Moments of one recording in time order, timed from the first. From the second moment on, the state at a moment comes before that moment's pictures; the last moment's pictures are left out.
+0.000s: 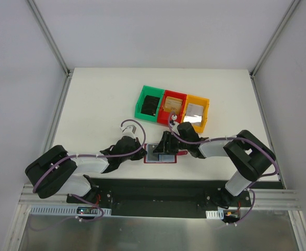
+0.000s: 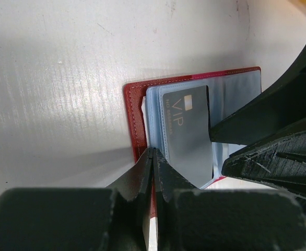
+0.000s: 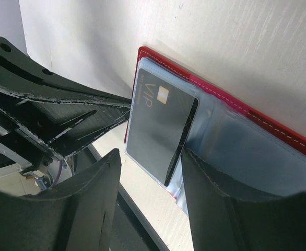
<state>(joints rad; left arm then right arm) -0.83 1.34 0.31 0.36 -0.08 -0.87 0.73 1.64 0.58 0.38 -0.48 0.84</state>
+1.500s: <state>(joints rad) -0.83 1.36 0.30 0.40 -0.08 -0.89 0.72 1.62 0.56 0.41 -0.48 0.83</state>
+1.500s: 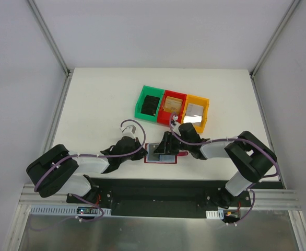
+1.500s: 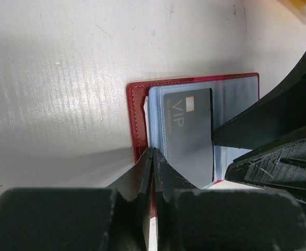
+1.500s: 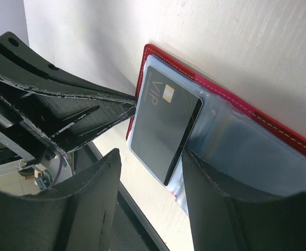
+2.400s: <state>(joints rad) -0.83 1.38 0.30 0.43 -0.08 -0.90 0.71 1.62 0.50 0.57 -0.50 0.91</state>
